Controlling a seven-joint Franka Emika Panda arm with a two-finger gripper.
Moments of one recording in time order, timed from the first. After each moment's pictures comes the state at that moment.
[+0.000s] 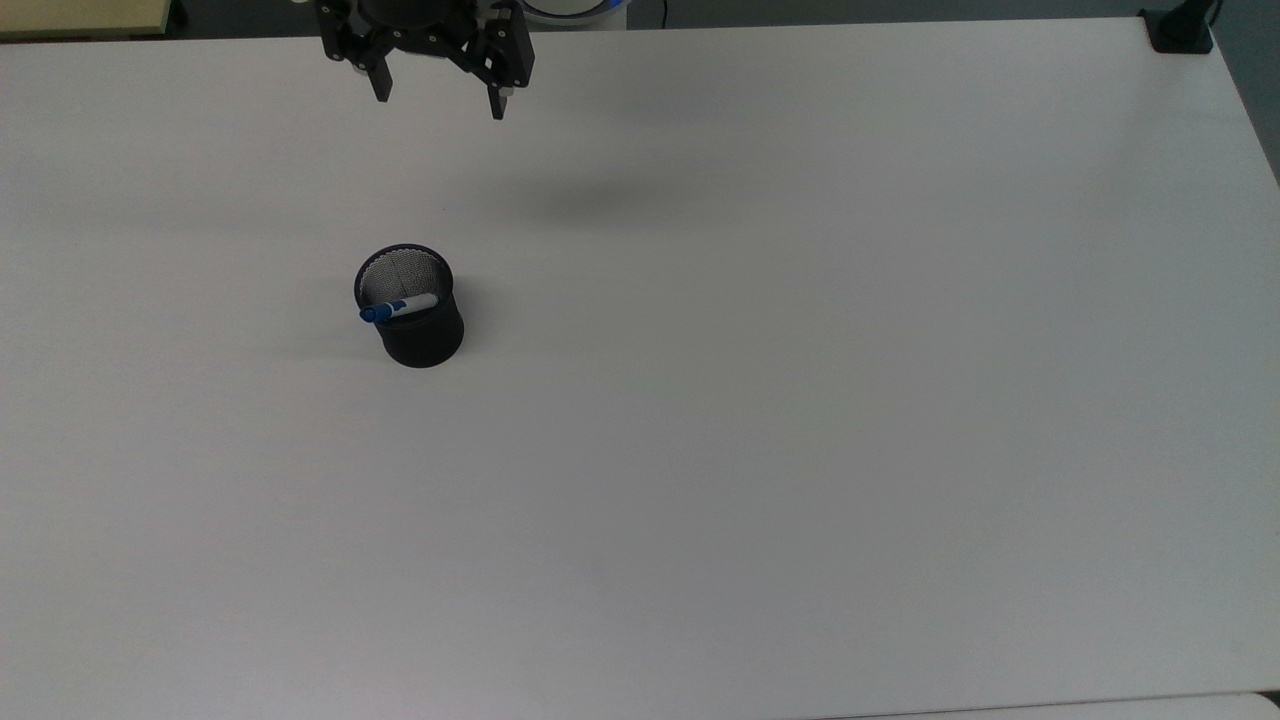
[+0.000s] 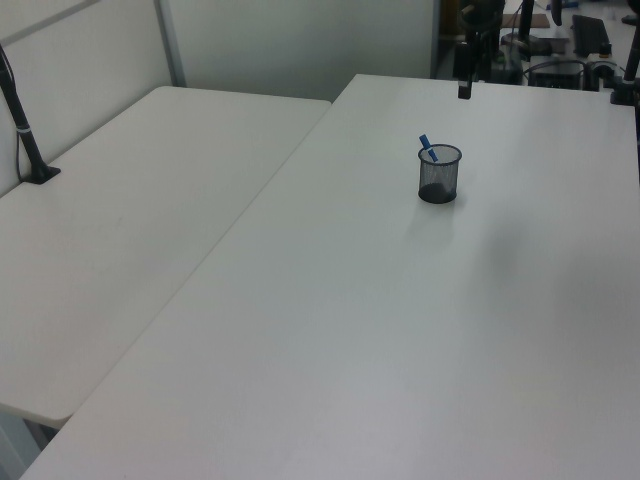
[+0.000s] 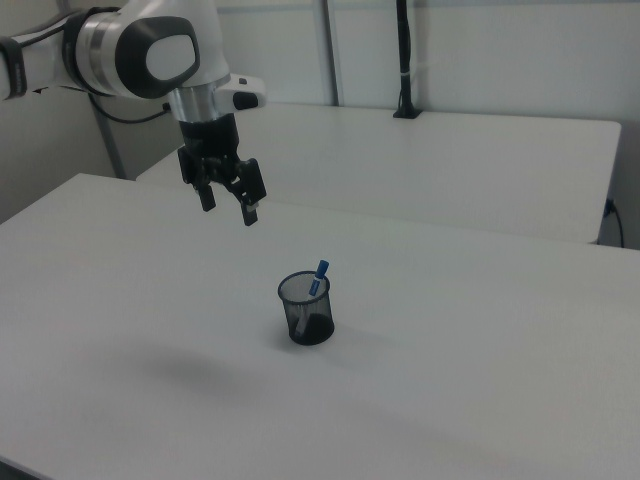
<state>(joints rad) 0.09 0.05 -0.16 -1.67 -0.01 1.71 0.07</state>
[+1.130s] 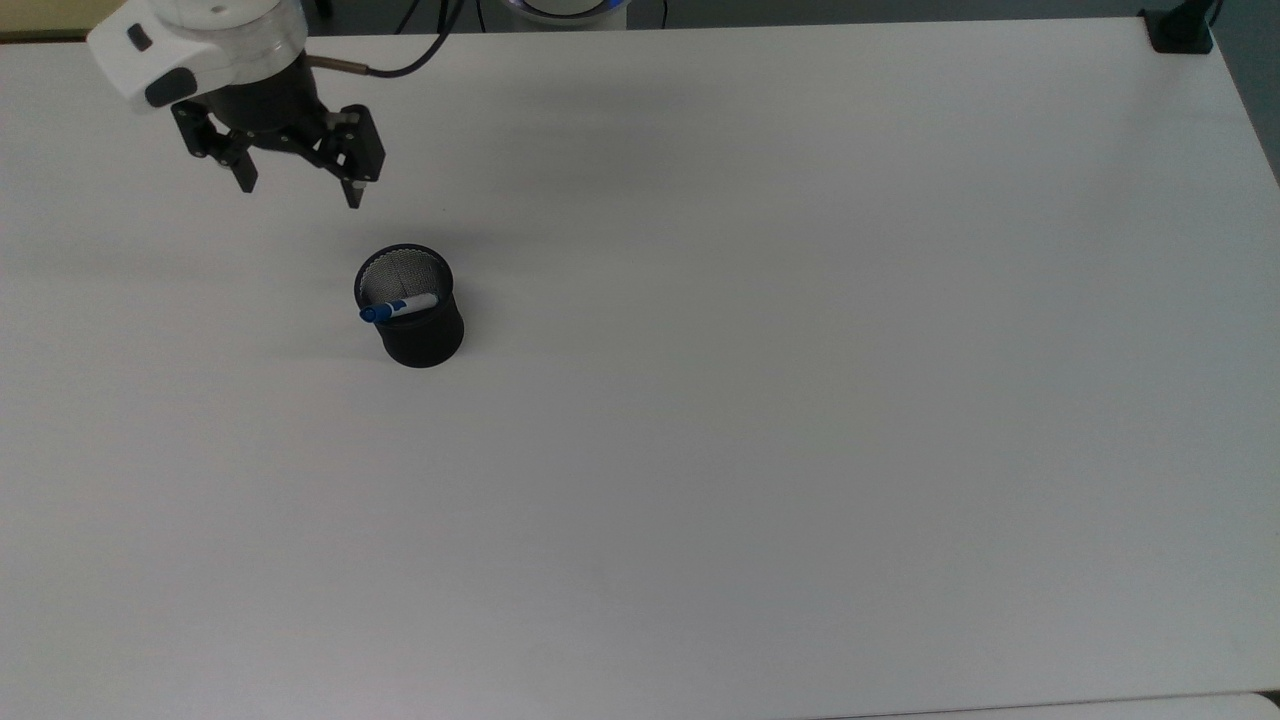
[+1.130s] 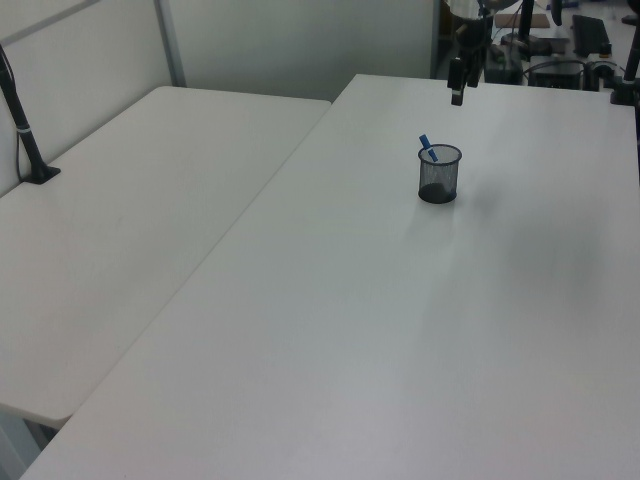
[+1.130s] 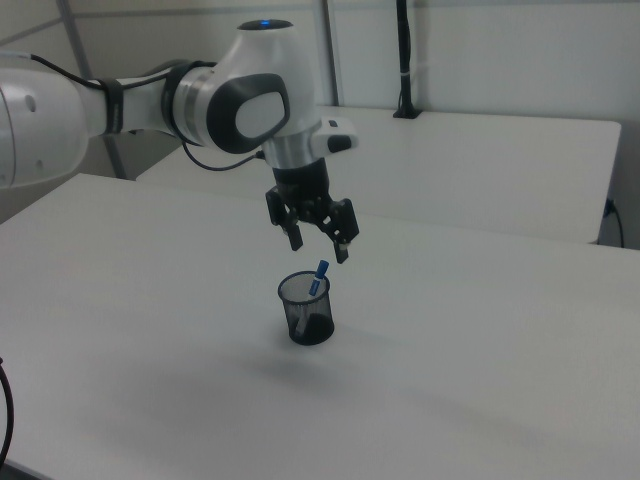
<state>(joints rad) -0.02 0.21 -0.24 -1.65 -0.01 1.91 -0.16</state>
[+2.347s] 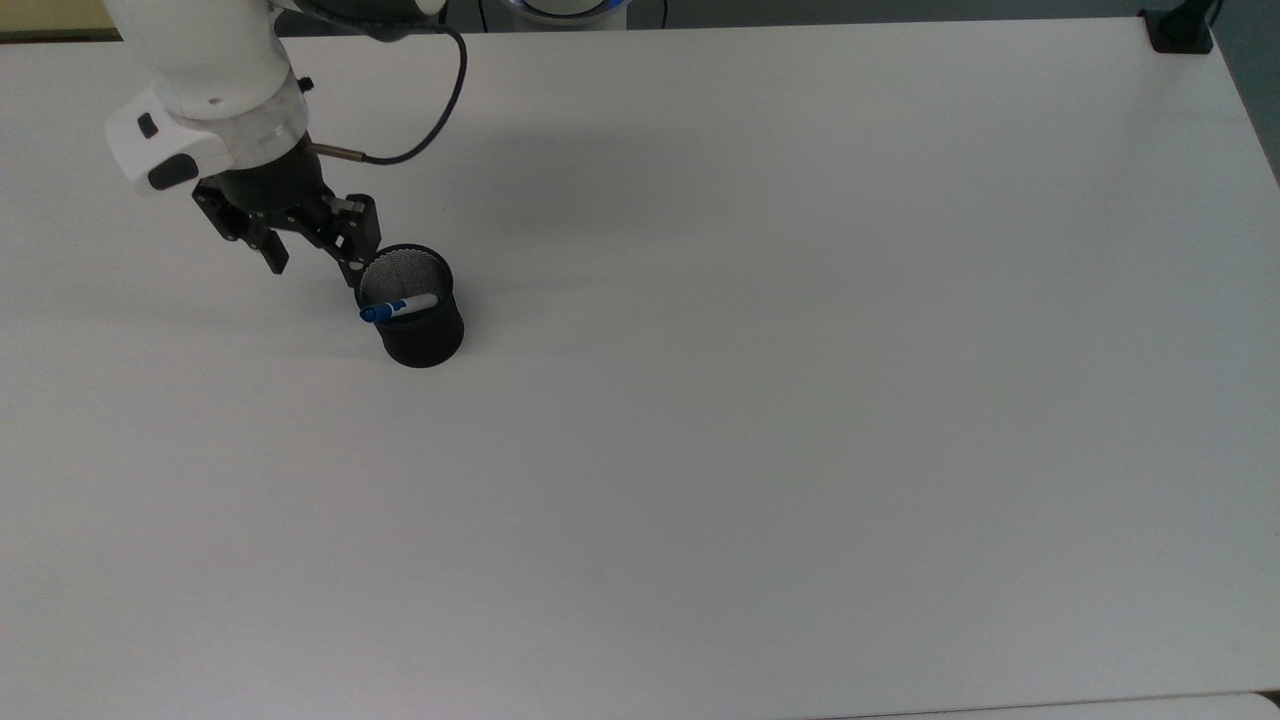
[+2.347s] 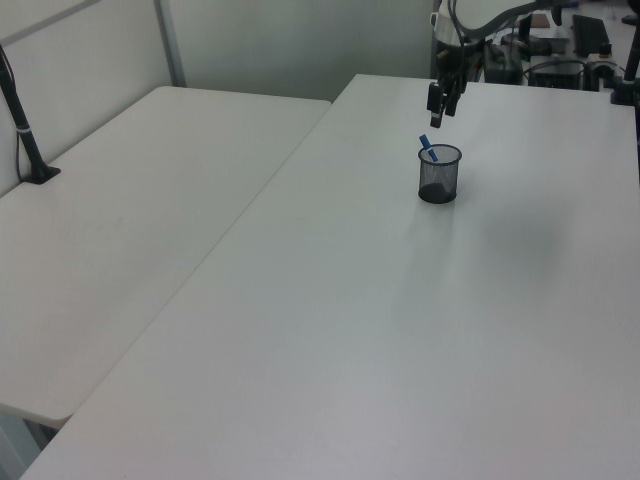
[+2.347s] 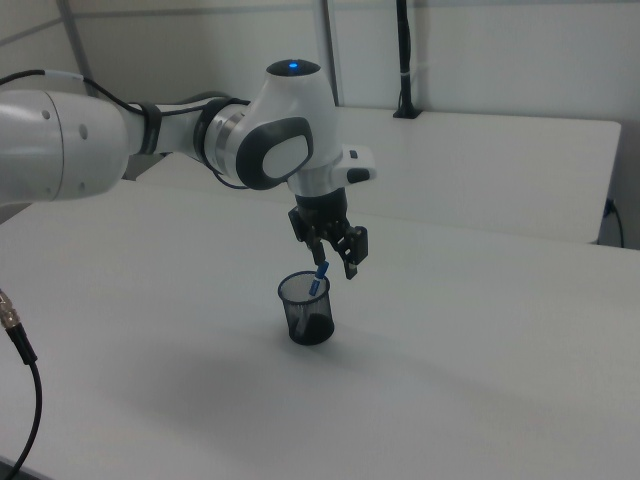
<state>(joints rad) -0.02 0.33 -0.26 -1.64 0.11 2.06 -0.14</state>
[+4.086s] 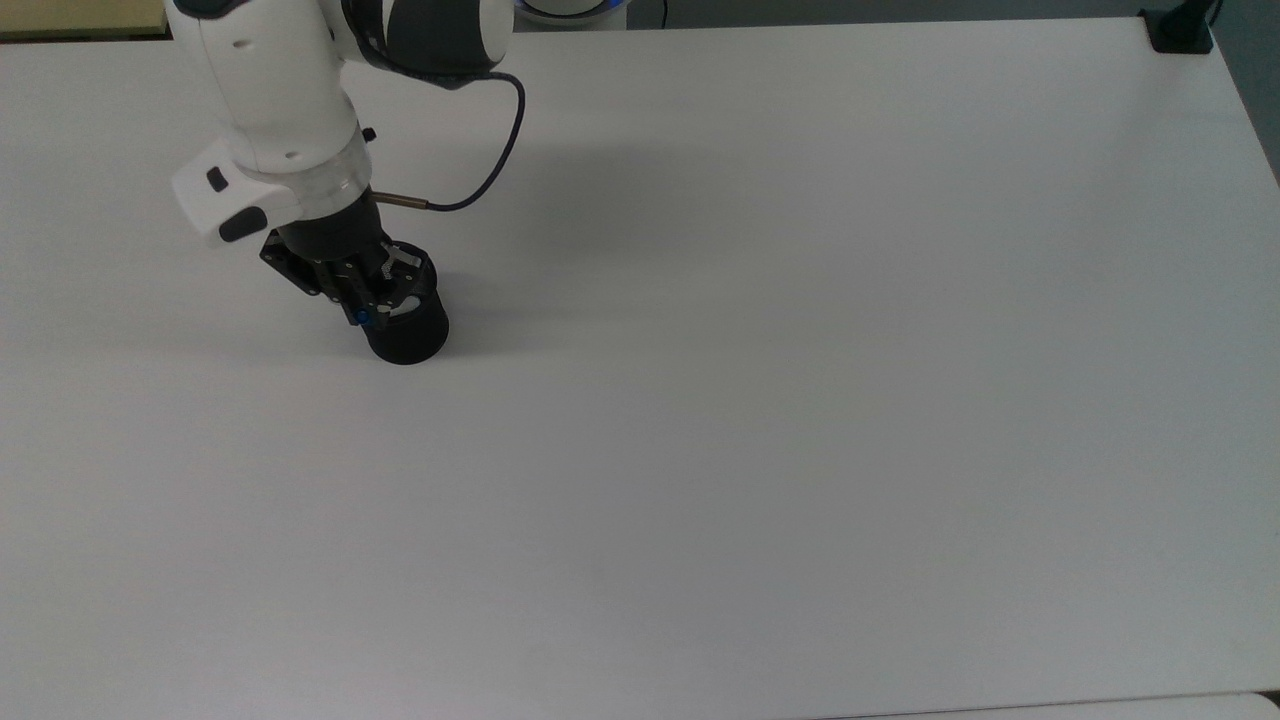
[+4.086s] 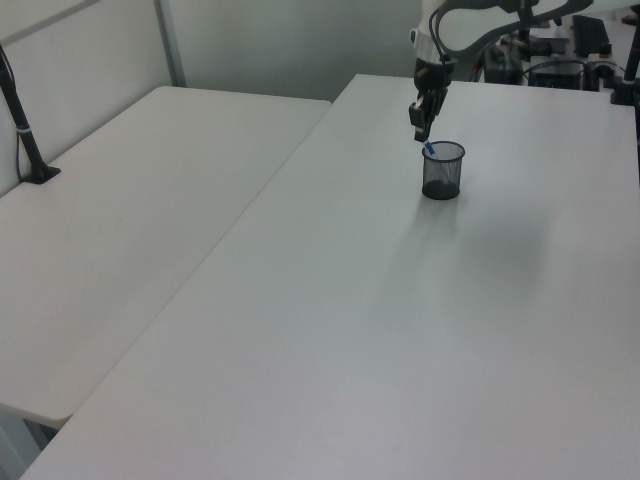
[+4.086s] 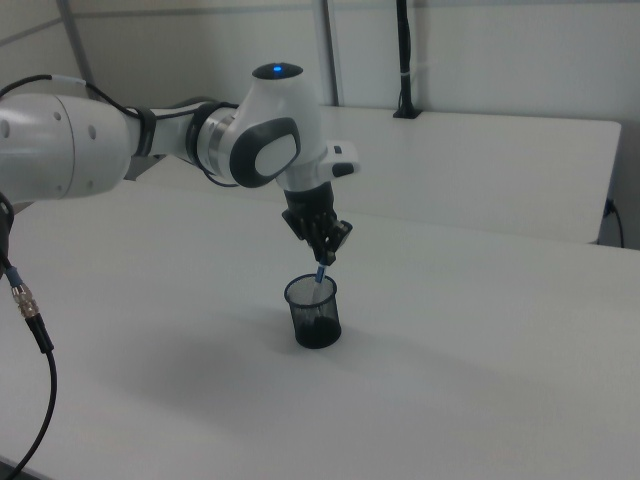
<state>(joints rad) 0.02 0.39 -0.23 -1.60 0.12 2.11 -0.10</state>
